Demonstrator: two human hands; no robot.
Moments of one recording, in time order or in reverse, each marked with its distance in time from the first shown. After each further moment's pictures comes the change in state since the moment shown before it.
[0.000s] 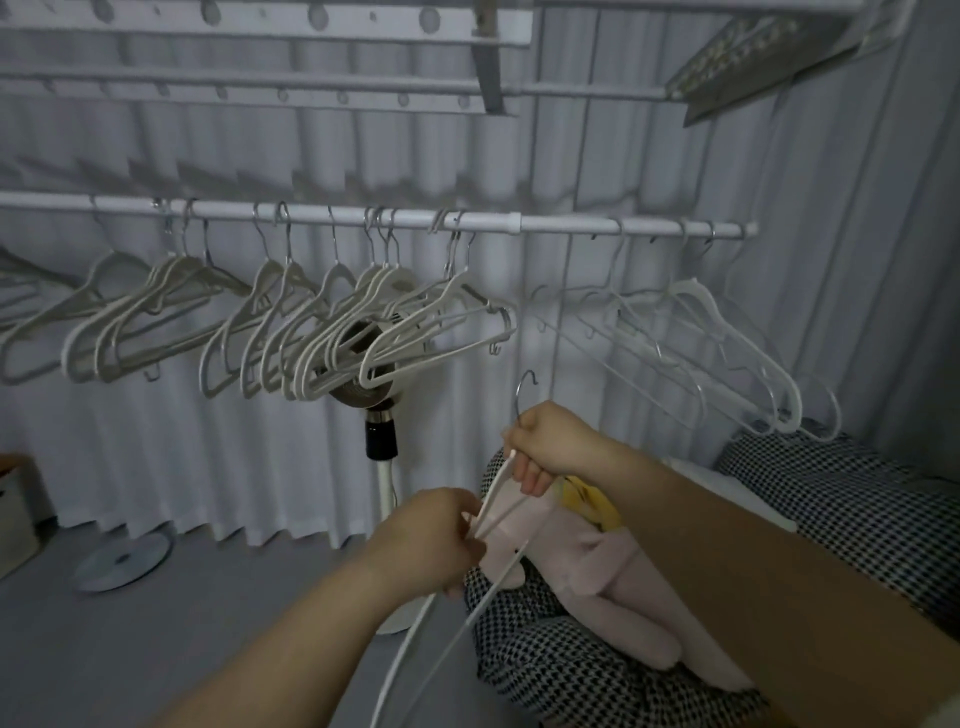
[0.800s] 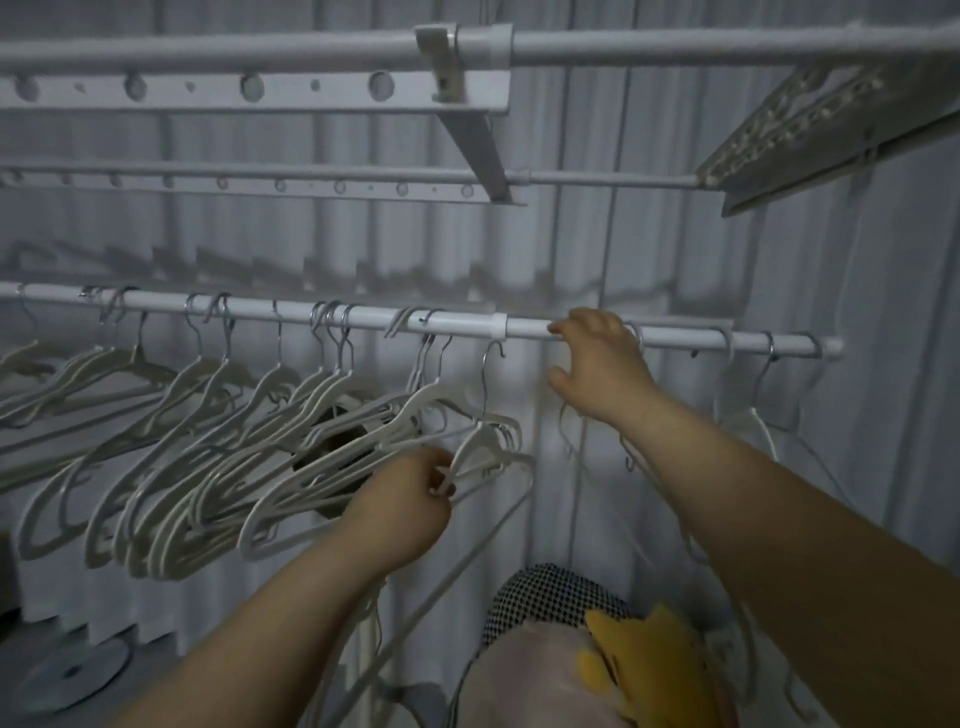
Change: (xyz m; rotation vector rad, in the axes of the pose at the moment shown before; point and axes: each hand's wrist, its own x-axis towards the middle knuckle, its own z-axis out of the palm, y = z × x) left_hand 0.193 0.038 -0.069 -0.050 0.464 0.030; right_hand 0.167 -0.047 -0.176 -0.808 0.627 -0.494
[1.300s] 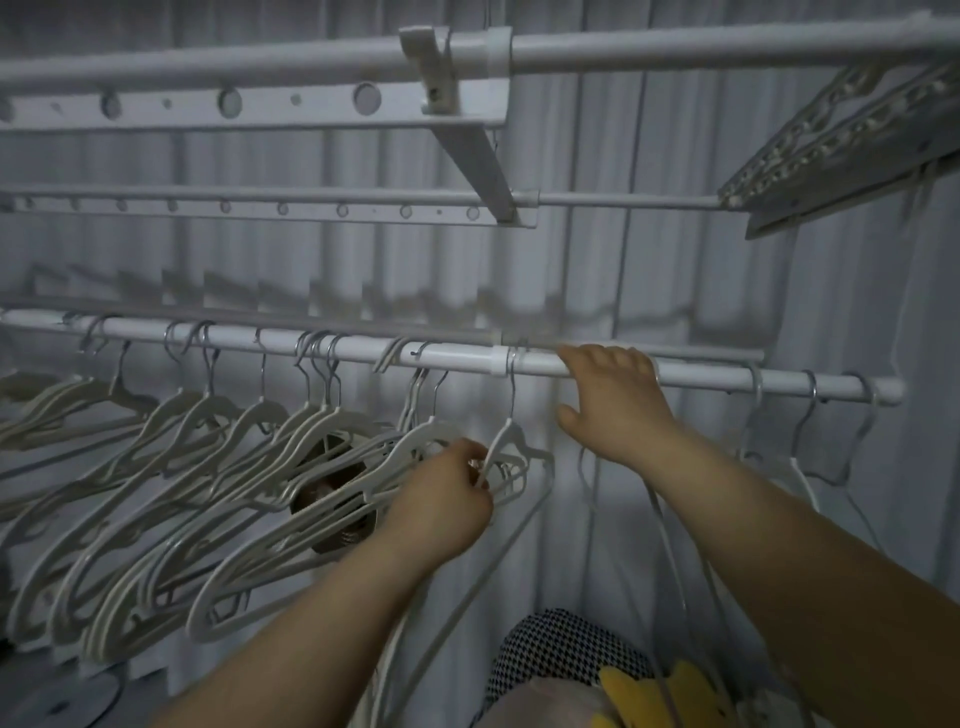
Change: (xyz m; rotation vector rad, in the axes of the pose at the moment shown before) left_hand 0.064 0.022 0.024 -0.008 0.114 0.008; right_hand 0.024 0.021 0.014 -0.157 -0.032 -0.062
